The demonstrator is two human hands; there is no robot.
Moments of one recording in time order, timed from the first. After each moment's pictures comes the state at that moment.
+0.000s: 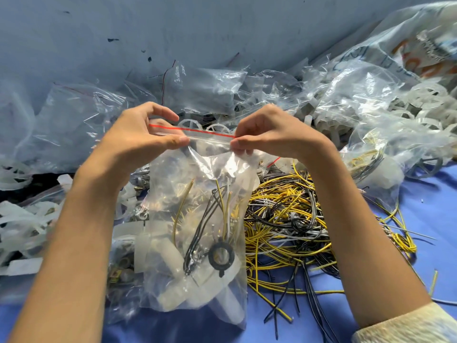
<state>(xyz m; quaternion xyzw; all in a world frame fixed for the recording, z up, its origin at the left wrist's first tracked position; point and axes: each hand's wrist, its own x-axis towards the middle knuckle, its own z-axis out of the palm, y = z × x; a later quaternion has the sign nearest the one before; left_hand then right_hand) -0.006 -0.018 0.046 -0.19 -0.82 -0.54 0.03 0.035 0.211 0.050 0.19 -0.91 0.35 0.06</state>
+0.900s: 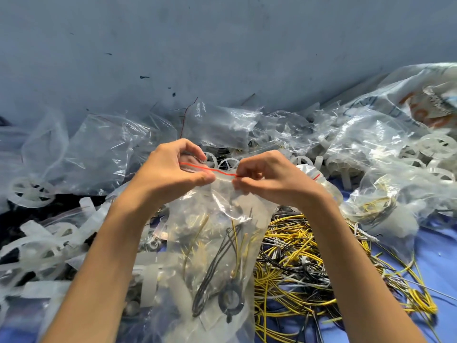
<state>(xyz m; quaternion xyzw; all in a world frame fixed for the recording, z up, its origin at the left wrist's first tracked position) -0.003 -0.012 0.047 -0.20 -0.83 -0.52 0.07 0.038 0.189 0.049 0.23 -0.90 0.34 0.10</state>
